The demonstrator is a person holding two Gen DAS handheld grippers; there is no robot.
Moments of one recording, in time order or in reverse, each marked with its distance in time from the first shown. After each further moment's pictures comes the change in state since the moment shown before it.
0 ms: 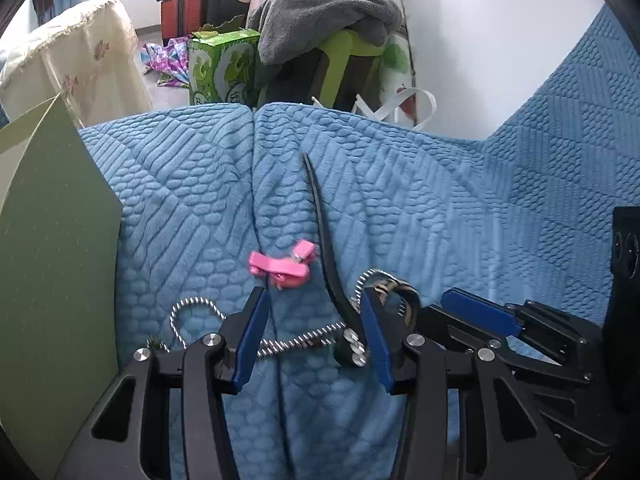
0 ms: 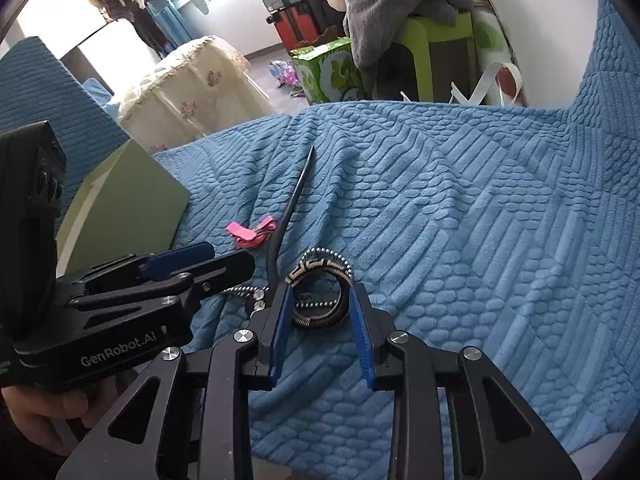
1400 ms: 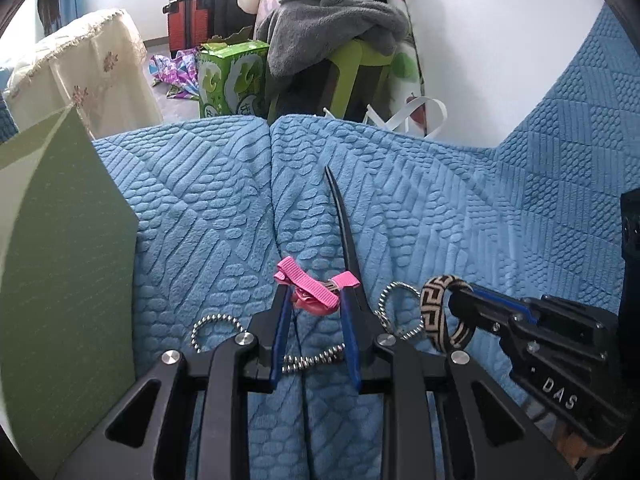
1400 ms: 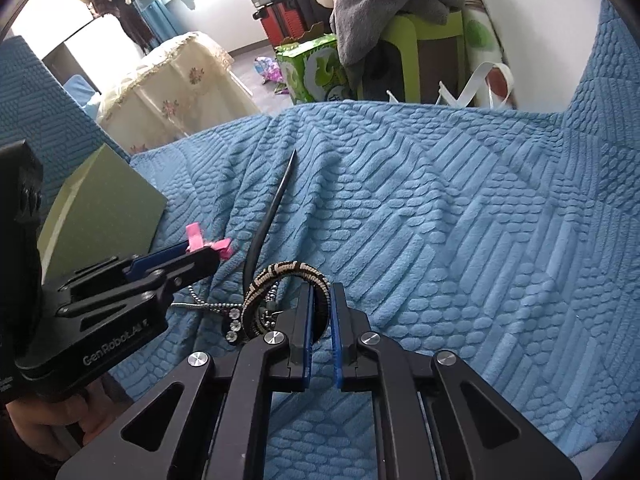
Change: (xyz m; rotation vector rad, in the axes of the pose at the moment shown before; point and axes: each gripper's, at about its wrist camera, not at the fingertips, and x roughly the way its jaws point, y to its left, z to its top) left arm -0.009 0.007 -0.002 0.021 -0.046 0.033; right arm -0.004 0.000 0.009 0.004 -0.002 -0.063
